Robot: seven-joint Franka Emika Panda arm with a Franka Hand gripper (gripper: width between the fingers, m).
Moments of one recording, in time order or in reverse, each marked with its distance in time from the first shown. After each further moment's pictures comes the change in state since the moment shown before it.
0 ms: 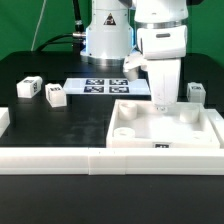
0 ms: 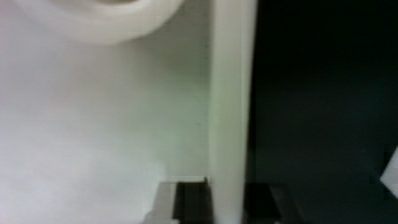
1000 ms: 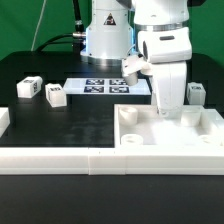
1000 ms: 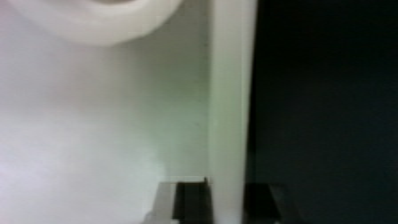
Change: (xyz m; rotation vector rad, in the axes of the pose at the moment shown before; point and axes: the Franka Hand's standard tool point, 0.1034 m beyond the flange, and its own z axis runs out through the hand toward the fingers) arm -0.001 0.016 -0.001 0.001 0.002 -0.050
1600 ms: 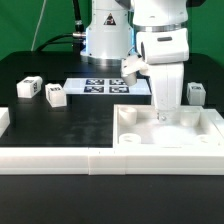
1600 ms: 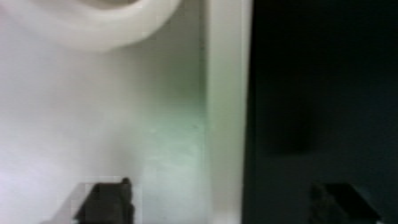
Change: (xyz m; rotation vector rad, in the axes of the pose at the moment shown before) arm -0.002 0.000 0.001 0.002 0.000 0.004
